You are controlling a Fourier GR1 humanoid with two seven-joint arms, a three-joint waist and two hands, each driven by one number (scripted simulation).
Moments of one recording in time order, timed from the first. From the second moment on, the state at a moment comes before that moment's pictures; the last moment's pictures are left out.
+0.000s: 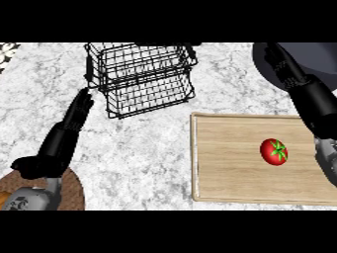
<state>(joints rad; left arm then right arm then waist) -0.11 0.28 -0.19 -1.54 0.13 0.10 -0.13 -0.42 -0.55 0.26 -1.59 -0.22 -0.07 -0.01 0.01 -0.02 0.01</state>
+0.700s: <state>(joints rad) -0.09 0.26 -0.18 -1.58 0.23 0.09 0.09 0.03 -0.38 -0.12 -1.49 -0.48 -0.06 -0.55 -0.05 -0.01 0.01</state>
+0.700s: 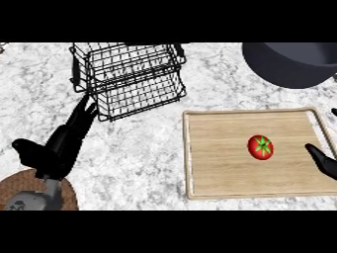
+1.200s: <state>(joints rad) -0.10 0.26 -0.17 -1.58 0.25 0.08 0.14 0.33 -0.54 -0.12 -1.66 -0.22 -0.10 -0.58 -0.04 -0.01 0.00</state>
